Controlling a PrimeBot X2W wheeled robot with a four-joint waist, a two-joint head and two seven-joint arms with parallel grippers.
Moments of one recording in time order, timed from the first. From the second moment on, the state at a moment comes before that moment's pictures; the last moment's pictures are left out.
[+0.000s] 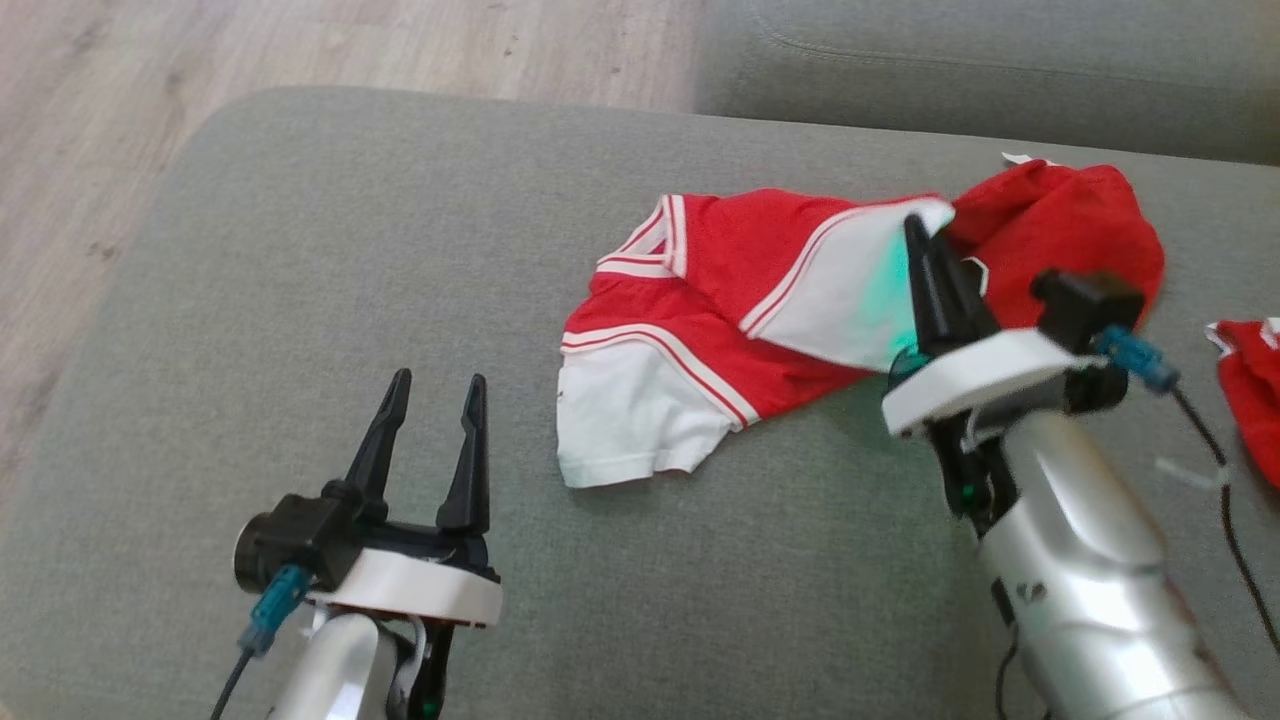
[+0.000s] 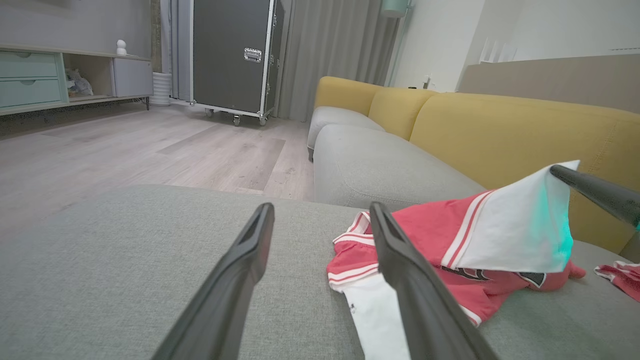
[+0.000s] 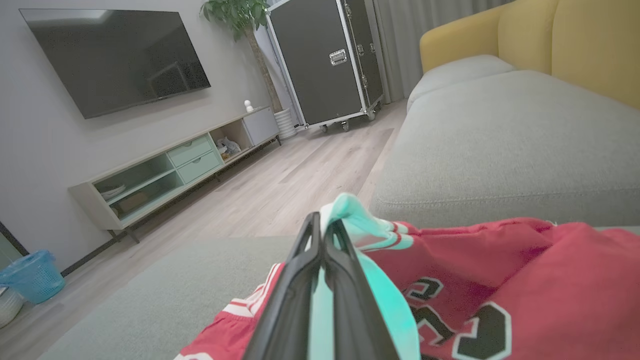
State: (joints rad) left arm -0.17 0.07 -0.27 0.29 -0.31 -0.10 -0.25; right arm -0.53 -0.05 0.24 0.69 0.42 0.13 -0.25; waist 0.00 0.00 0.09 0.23
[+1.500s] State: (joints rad) left arm -0.30 0.05 -0.37 0.25 -0.40 -0.08 -0.25; right arm -1.26 -0.19 -0.05 1.27 -0.24 0.13 -0.24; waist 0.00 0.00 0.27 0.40
